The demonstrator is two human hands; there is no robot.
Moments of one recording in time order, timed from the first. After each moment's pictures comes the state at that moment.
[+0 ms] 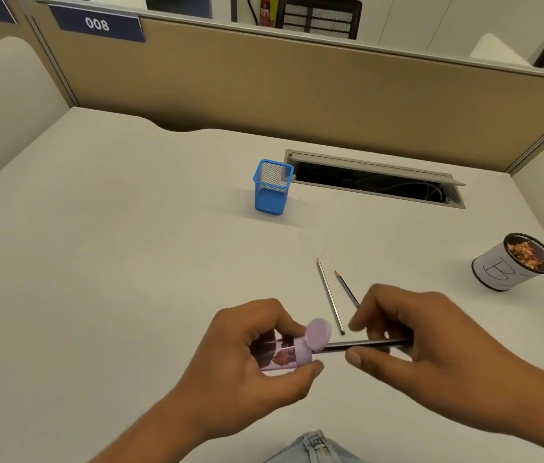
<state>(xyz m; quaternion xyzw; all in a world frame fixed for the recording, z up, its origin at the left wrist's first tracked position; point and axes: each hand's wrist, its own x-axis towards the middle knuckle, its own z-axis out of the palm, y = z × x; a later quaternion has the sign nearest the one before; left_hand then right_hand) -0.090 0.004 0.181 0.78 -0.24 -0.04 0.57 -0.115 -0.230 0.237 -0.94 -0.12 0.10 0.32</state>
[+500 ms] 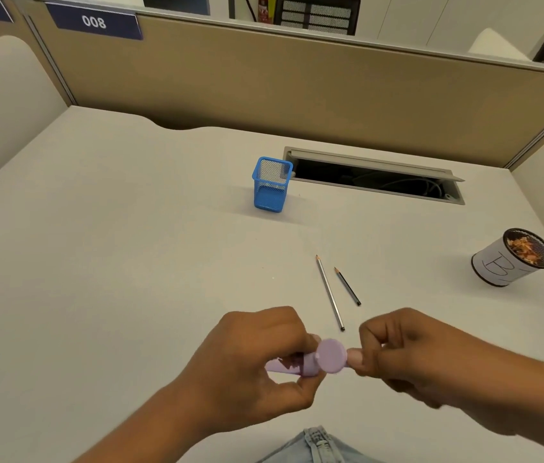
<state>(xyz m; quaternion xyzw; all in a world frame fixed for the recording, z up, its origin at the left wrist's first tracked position) -0.085 -0.001 0.176 0.79 -0.41 0.06 0.46 -0.114 -0.227 0.222 -0.79 0.10 0.33 0.51</state>
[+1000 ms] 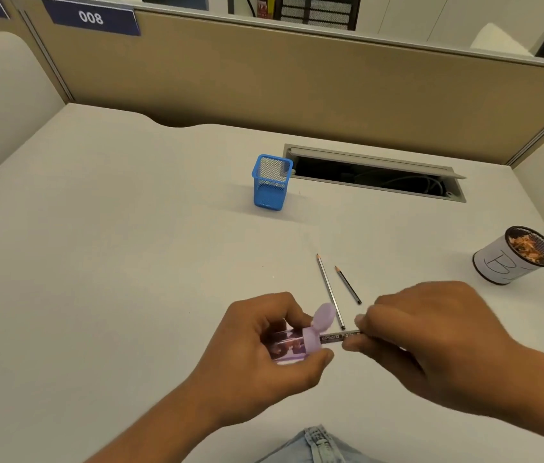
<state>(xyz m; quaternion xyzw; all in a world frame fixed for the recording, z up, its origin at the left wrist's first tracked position) -0.084 -0.009 0.176 0.75 -0.22 -0.10 0.61 -0.109 -0.231 0.232 -0.94 -0.31 -0.06 0.08</state>
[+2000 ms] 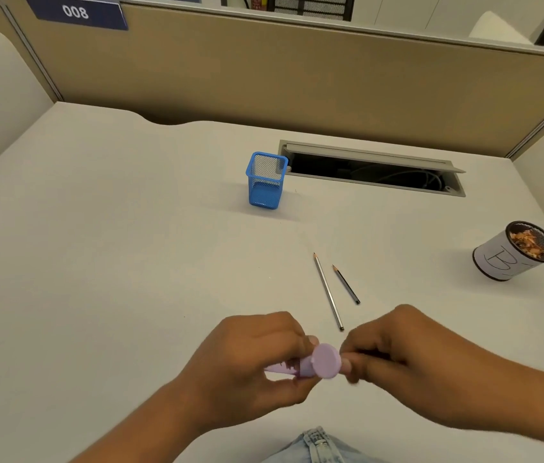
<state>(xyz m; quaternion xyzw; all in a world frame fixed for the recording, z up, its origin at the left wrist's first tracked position) -0.069 -0.006 0.147 0.76 -0.44 0.08 0.46 -0.104 -0.231 0.217 -0.91 -0.11 0.26 0.31</state>
